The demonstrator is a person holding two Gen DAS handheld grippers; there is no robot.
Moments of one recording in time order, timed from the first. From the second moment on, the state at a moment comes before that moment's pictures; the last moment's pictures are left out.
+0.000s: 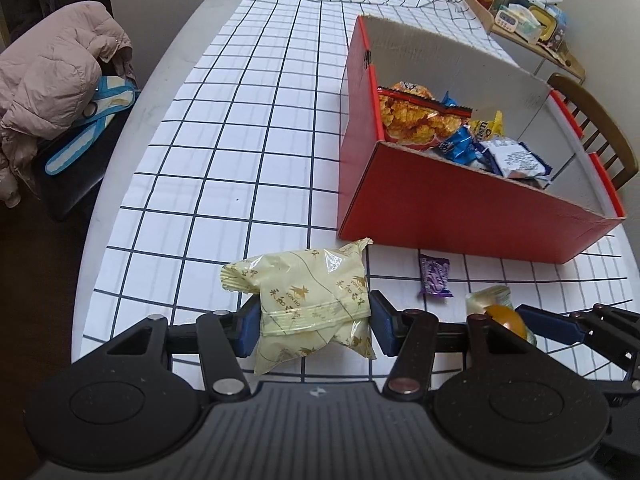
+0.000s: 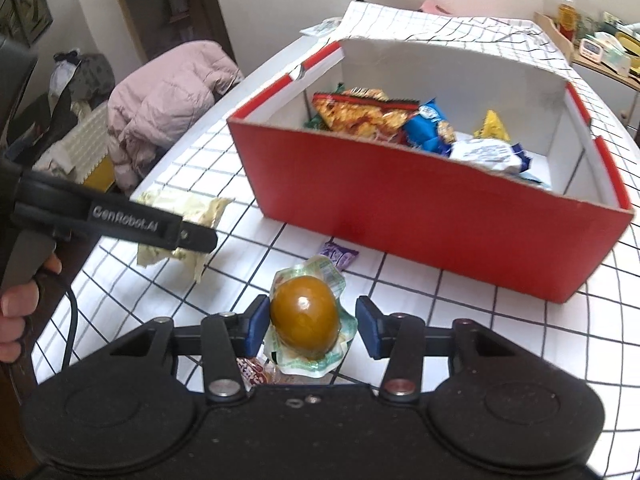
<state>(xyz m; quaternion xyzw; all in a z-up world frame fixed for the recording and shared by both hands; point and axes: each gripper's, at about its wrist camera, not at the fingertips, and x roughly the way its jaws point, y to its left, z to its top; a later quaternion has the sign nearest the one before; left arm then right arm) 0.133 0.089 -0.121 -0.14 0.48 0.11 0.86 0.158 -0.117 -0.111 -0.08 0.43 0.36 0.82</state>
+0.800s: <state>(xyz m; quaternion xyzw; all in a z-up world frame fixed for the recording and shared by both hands) 0.109 0.052 -0.041 -0.15 0.43 0.06 0.89 0.150 -0.168 -0.034 -0.02 0.37 0.33 0.87</state>
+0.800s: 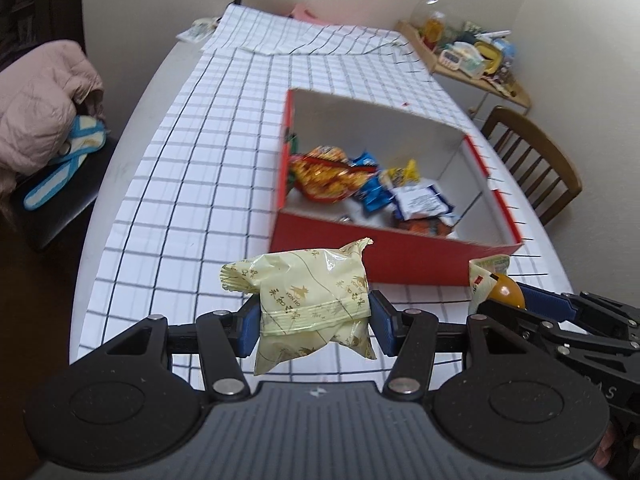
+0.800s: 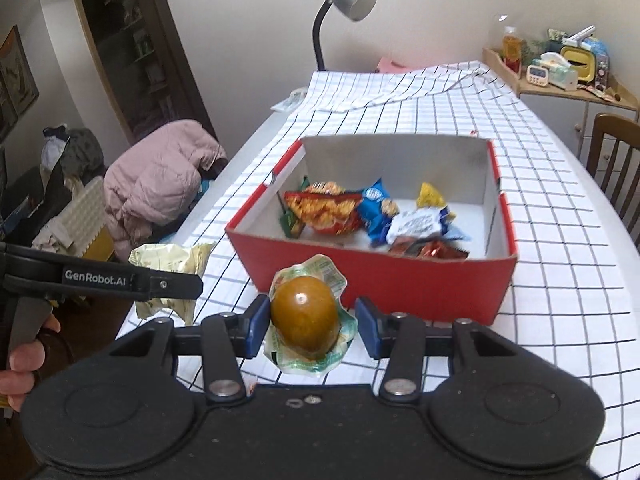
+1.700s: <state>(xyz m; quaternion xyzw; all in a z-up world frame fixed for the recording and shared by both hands) 0.189 0.023 -0.008 -0.10 0.42 0.05 0.90 0.221 -0.196 -0.010 -0.01 0.35 0.27 0.90</state>
